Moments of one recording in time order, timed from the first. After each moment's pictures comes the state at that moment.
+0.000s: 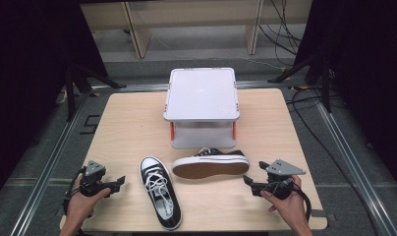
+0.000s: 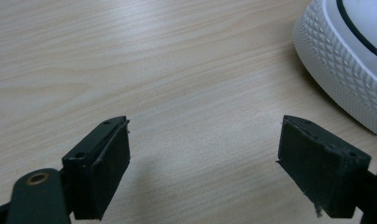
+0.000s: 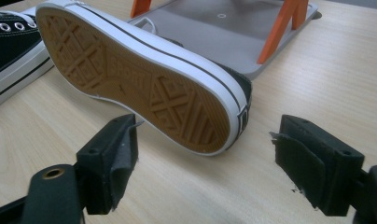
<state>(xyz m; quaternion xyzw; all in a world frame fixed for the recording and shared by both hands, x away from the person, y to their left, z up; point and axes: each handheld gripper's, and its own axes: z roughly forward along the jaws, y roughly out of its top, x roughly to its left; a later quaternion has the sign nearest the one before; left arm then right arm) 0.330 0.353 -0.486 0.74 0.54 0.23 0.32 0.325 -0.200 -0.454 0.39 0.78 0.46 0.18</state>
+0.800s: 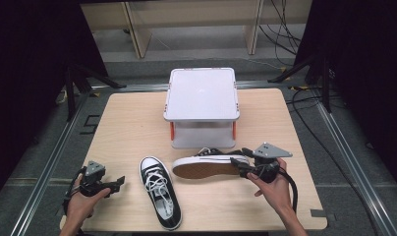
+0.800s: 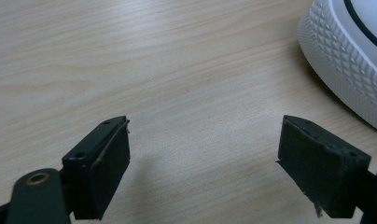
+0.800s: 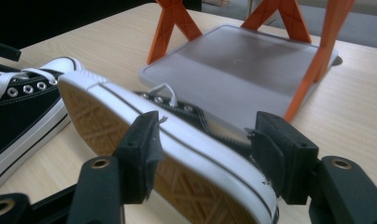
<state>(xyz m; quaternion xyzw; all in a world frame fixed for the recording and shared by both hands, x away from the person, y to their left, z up) 0.331 0.354 -0.488 0.74 0.54 0.23 0.32 0.357 -0.162 -0.423 0.37 0.77 0.49 0.19</state>
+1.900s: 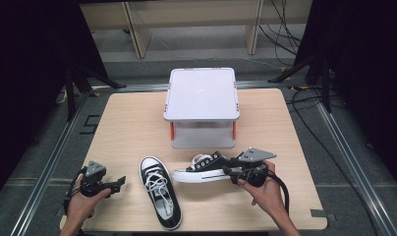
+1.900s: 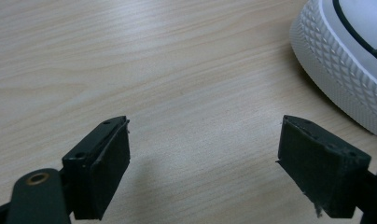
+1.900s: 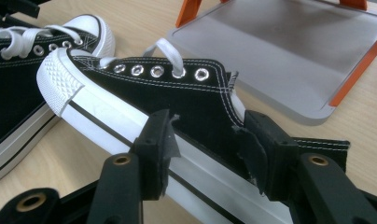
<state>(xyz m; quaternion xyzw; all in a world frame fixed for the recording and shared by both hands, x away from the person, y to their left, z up) 0.329 0.351 -0.486 0.74 0.54 0.23 0.33 0.347 -0.136 -0.428 0.35 0.82 0.44 0.14</state>
